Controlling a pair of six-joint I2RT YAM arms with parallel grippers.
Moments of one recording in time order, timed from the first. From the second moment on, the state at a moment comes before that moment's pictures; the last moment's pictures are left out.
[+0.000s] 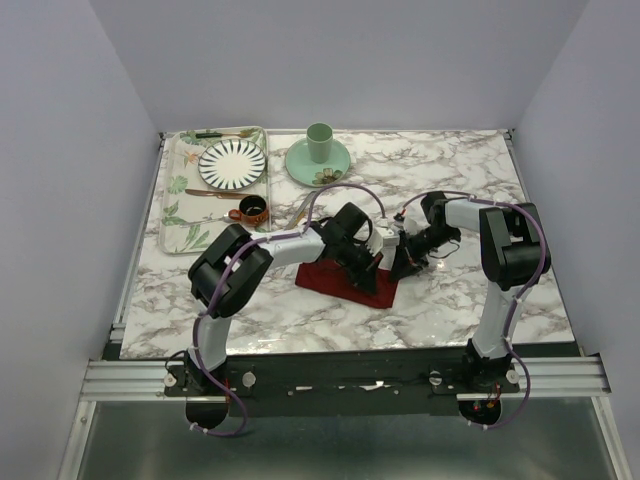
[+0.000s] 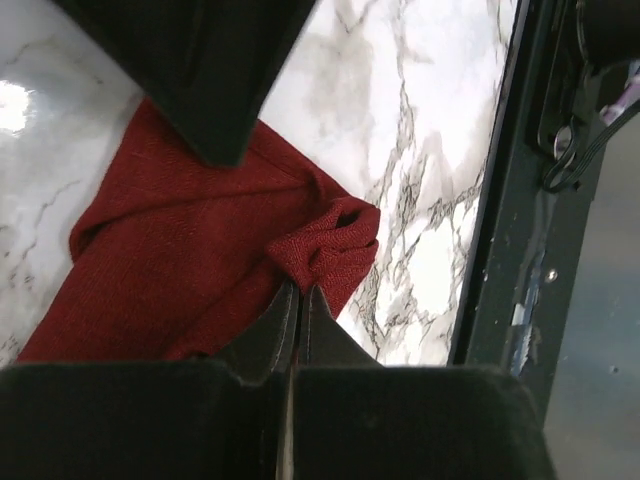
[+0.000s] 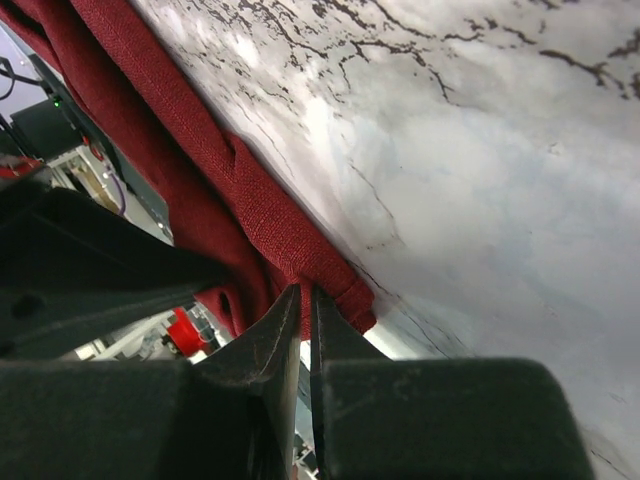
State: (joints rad) left arm -0.82 1.97 1.25 -0.24 0.76 0.04; right arm 0.16 1.99 1.14 -0.81 -0.81 -0.09
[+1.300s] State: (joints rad) left arm -0.73 2.11 1.32 -0.18 0.85 -0.28; right arm 0.30 1.54 0.90 -0.53 -0.54 -0.03
